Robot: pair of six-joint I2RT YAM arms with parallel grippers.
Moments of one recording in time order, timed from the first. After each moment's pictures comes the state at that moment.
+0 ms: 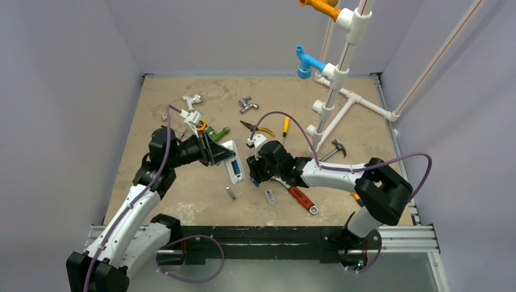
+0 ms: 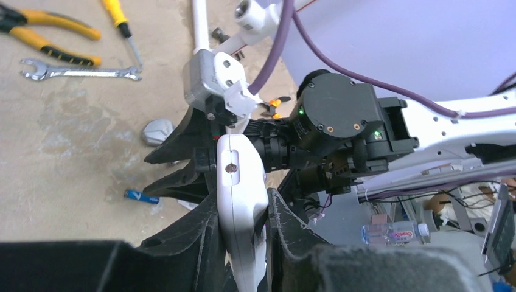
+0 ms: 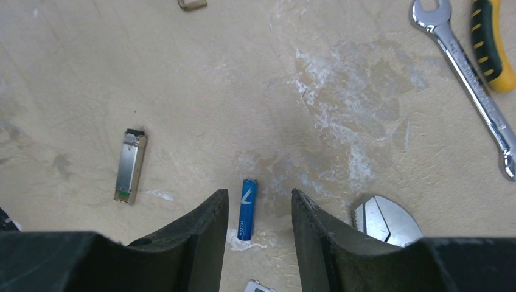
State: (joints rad) left arm -0.29 0.84 0.66 -0.09 0.73 -0.69; right arm 0.93 1.59 0.83 0.05 0.01 0.23
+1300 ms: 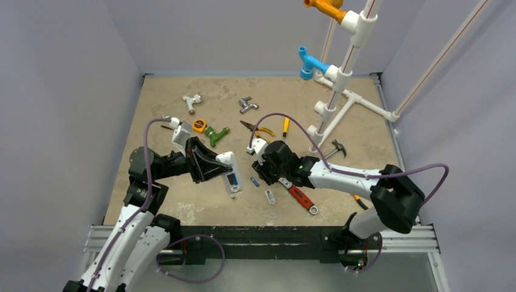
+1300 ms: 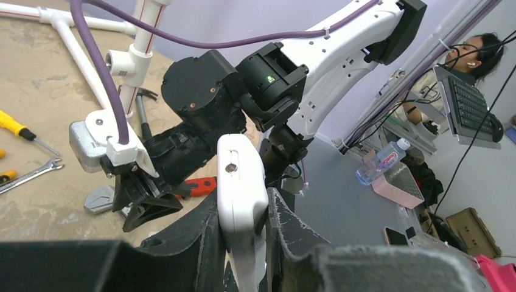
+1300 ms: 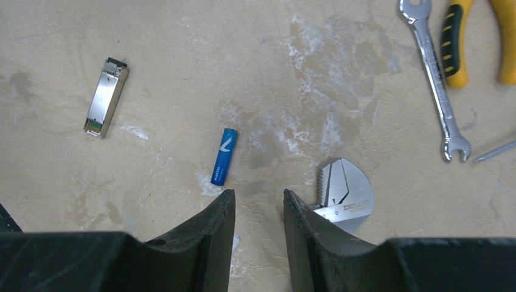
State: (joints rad) left arm -0.29 0.61 0.60 0.23 1.05 -0.67; right arm 0.93 1.45 0.84 -0.14 0.02 0.00
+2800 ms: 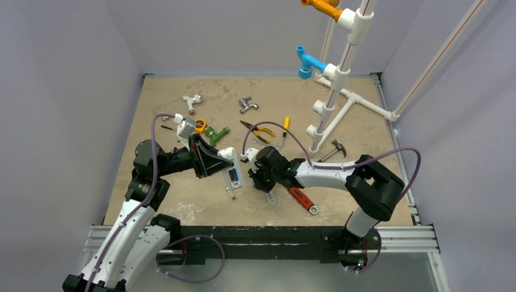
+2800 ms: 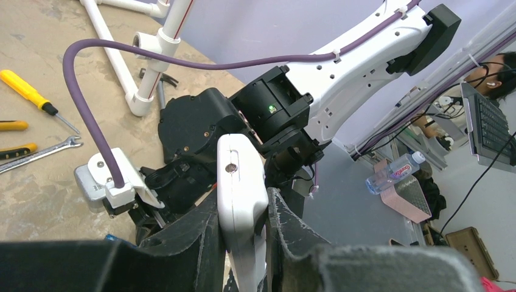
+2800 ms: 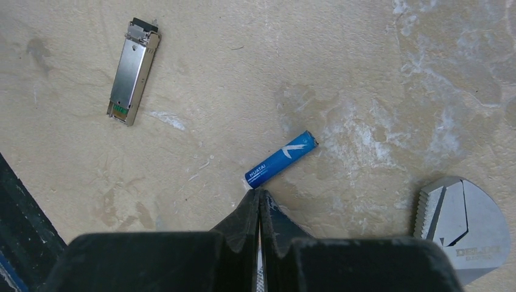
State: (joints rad) left arm -0.29 0.65 0.63 0.11 0.98 -0.62; right arm 0.96 1.64 0.85 -0.11 -0.13 0.08
